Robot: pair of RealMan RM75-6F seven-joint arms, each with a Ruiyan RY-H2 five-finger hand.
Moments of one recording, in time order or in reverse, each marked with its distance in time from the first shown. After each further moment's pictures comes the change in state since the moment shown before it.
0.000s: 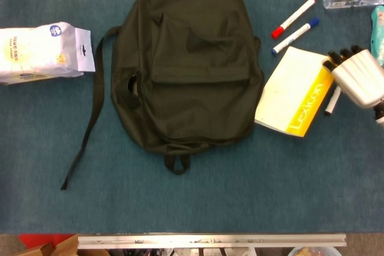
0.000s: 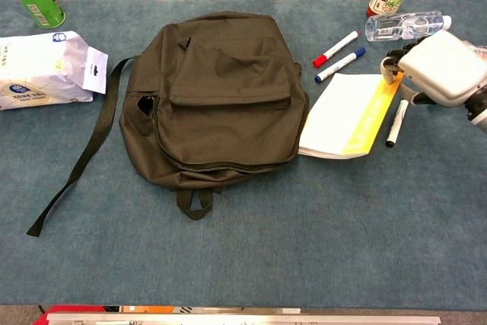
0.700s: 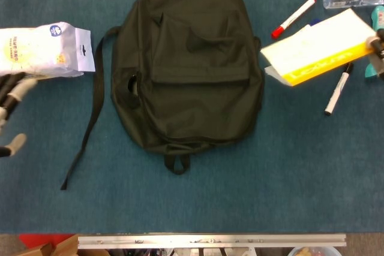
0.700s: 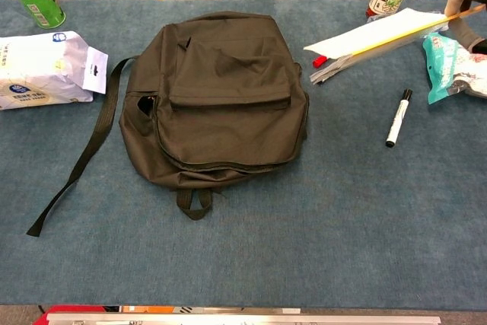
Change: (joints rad) left arm -0.208 0.049 -0.010 -0.017 0.191 -0.180 0.088; right arm -0.071 0.108 0.120 -0.151 0.054 0.295 -0.018
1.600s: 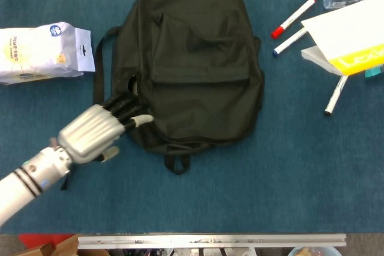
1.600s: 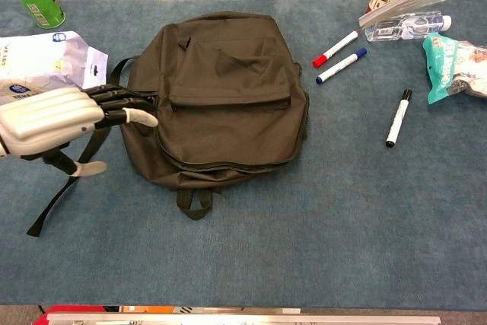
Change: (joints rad) left arm -0.292 -0.285 0.008 0.047 0.147 -0.283 0.122; right arm -0.112 0.237 0.079 -0.329 0.014 0.148 -0.062
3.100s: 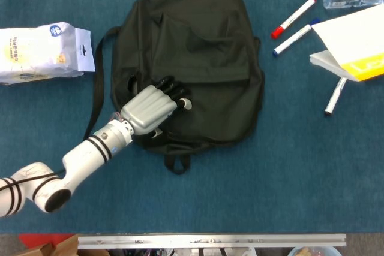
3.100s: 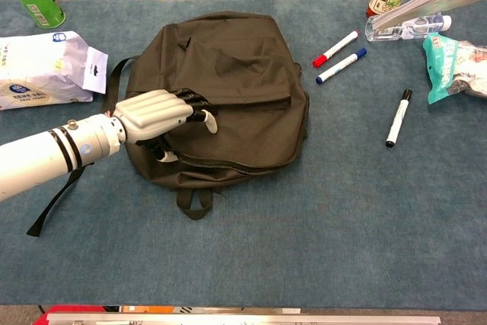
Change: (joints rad) left arm -0.205 -0.397 -0.089 0.260 -0.360 -0.180 0.168; right arm -0.055 0.002 0.027 0.006 -0.006 0.009 0.058
